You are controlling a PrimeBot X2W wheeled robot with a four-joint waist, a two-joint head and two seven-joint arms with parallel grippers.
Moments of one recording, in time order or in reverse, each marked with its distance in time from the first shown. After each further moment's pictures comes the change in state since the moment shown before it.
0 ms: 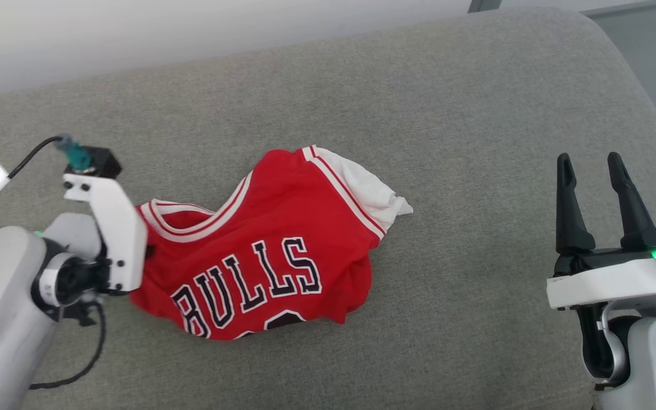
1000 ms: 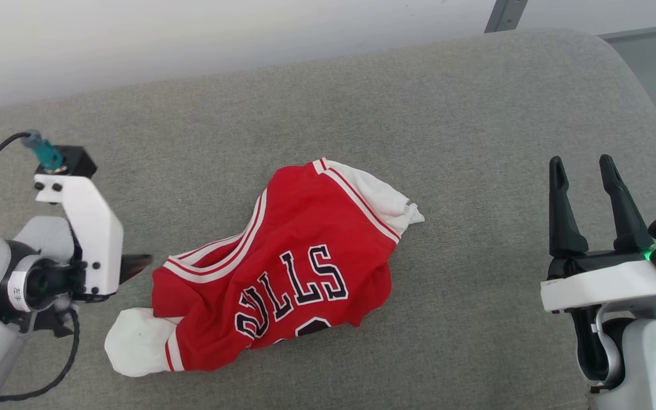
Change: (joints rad) left arm 0.060 0.088 0.053 -0.202 -0.077 0.125 0.115; right arm 0.005 0.000 0.015 -0.001 0.001 0.000 0.002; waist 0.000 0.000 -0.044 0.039
